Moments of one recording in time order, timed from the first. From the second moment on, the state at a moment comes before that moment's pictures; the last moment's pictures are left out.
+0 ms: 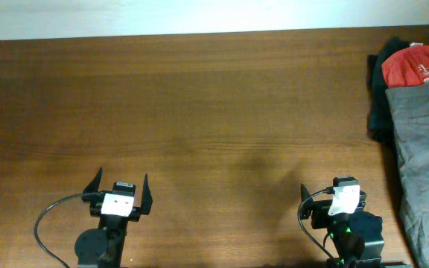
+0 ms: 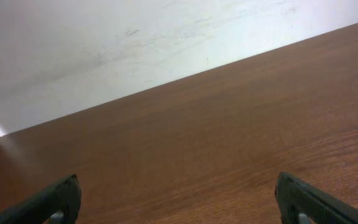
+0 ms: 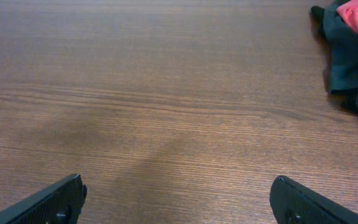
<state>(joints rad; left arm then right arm) -0.05 0.01 0.06 -0.16 0.03 0.27 0.05 0.01 0.16 -0.60 -0.03 0.01</state>
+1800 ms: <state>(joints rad) -0.05 0.01 0.06 -0.16 0.03 0.27 0.05 0.01 0.16 -0.59 -0.02 0.01</state>
